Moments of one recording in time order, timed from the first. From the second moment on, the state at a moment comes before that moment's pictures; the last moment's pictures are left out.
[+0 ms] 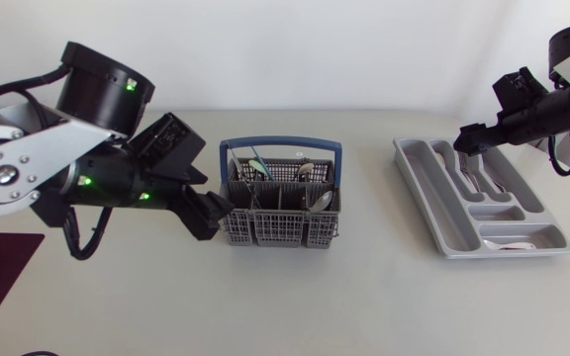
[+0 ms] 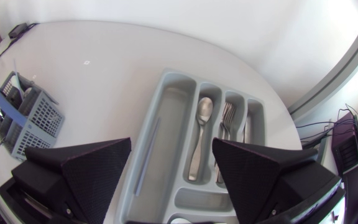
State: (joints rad) left arm -0.54 1.30 0.96 -0.47 0.07 0.29; right arm -0.21 1.64 1.28 -0.50 -0.18 -0.42
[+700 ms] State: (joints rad) left arm -0.53 1.64 1.20 -0.50 0.01 0.03; right arm 0.00 1.40 1.11 -0.56 -0.17 -0.32
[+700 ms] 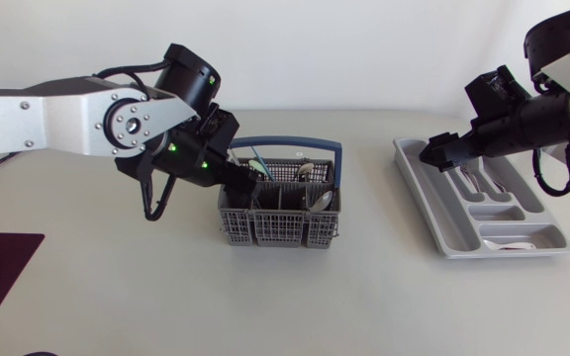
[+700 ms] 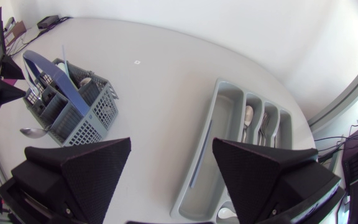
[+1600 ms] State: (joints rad) left arm -0.55 1.76 1.26 -0.43 0.00 -0.06; right arm 0.06 1.35 1.01 -0.52 -0.14 -0.31
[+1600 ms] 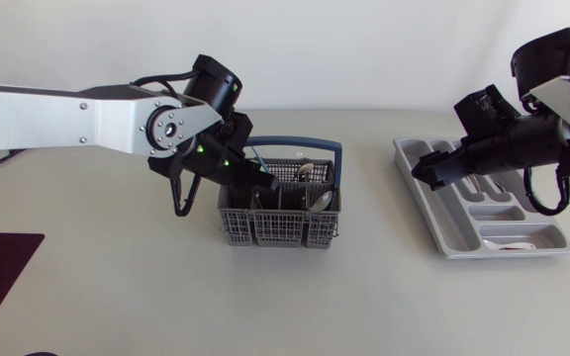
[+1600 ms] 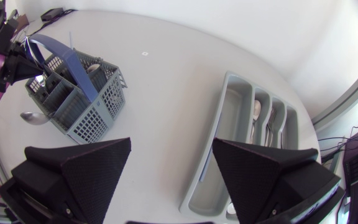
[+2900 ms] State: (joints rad) left arm -0.63 1.26 1.18 -0.41 0.10 0.04; right arm 0.38 1.06 0.94 -0.51 -0.14 -0.32
